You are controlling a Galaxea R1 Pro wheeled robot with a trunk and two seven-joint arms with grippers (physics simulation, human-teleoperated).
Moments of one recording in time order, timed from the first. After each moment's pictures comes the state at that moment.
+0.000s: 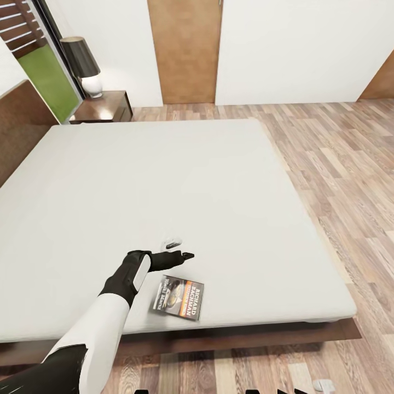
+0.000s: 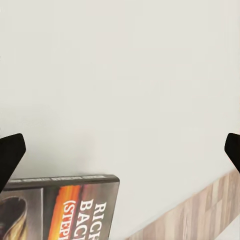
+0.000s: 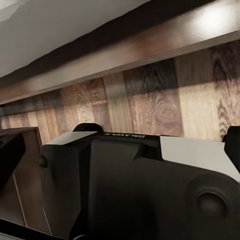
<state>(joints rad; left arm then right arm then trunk) -0.88 -0.17 0.18 -0.65 0.06 0.69 -0.42 -0.23 -0.31 -0.08 -0.38 -0.32 0.00 0.97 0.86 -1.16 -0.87</state>
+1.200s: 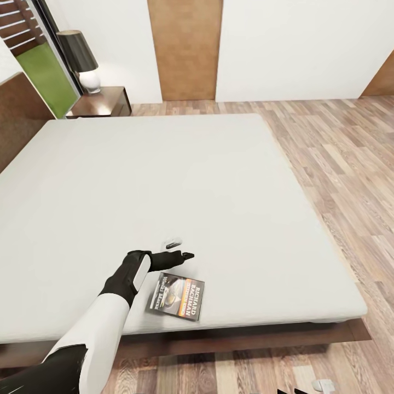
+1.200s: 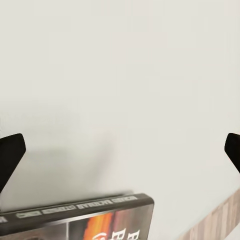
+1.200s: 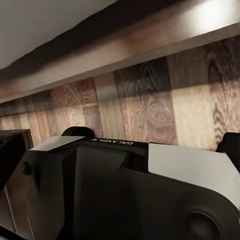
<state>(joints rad) -0.88 -0.17 0.18 -0.65 0.06 0.69 -0.42 -0.23 -0.31 -0.08 -0.38 -0.32 0.00 0.97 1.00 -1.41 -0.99</state>
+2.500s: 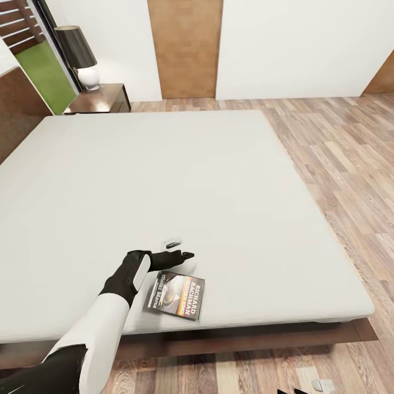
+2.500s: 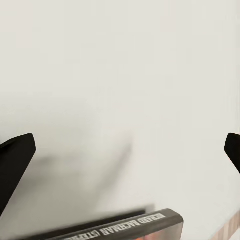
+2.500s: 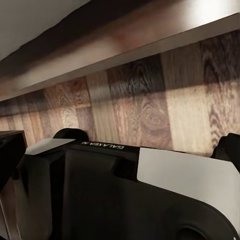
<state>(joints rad) -0.88 -0.17 0.19 -0.65 0.07 0.70 -0.43 -0.23 -0.31 -0.08 -0.38 -0.32 0.00 0.97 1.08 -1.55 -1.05</state>
